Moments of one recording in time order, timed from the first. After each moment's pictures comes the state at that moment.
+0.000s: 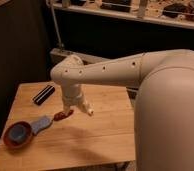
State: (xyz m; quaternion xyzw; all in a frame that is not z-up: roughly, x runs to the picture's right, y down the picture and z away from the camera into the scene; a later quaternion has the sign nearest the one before) arm -0.103 0.098 0.709 -0.28 0.22 0.60 0.72
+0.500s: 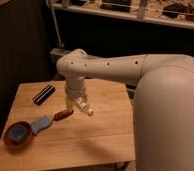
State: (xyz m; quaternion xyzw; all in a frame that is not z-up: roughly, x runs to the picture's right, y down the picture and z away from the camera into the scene) arm -0.100 0.068 0.730 -0.34 0.12 0.40 0.84
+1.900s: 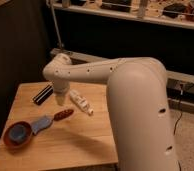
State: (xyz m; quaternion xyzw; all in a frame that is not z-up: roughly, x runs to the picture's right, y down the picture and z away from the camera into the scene) arm -0.183 0.042 0.801 -0.25 -0.04 0.16 0.95
